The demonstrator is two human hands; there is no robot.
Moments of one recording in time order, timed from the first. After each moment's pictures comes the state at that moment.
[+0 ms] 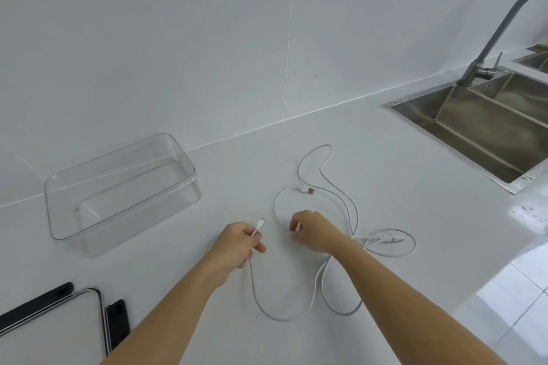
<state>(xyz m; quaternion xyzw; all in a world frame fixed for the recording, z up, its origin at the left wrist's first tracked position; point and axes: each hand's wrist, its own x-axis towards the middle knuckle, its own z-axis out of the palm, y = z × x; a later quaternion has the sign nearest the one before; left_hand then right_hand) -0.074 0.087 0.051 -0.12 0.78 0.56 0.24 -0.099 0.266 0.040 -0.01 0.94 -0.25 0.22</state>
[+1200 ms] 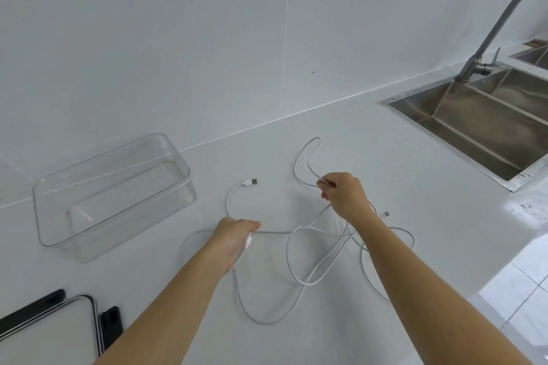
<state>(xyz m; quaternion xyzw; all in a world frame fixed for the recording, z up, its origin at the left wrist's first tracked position) -0.104 0.093 0.041 -0.25 0.70 0.62 0.23 -0.130 0.309 0.071 0.11 0.92 -0.37 0.00</state>
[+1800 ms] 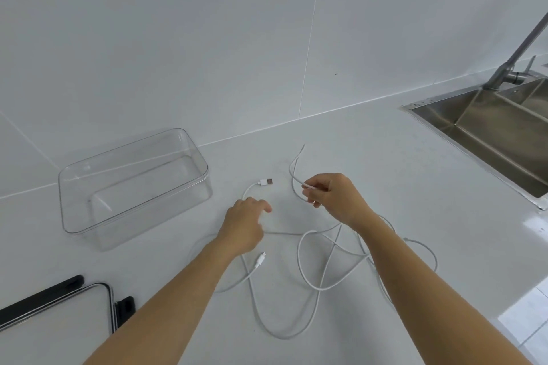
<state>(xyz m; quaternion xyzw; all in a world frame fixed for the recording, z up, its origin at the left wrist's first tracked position) -0.121 0.077 0.034 0.10 0.96 0.25 0.09 -0.131 0.273 0.090 -0.02 0.89 -0.46 0.06</state>
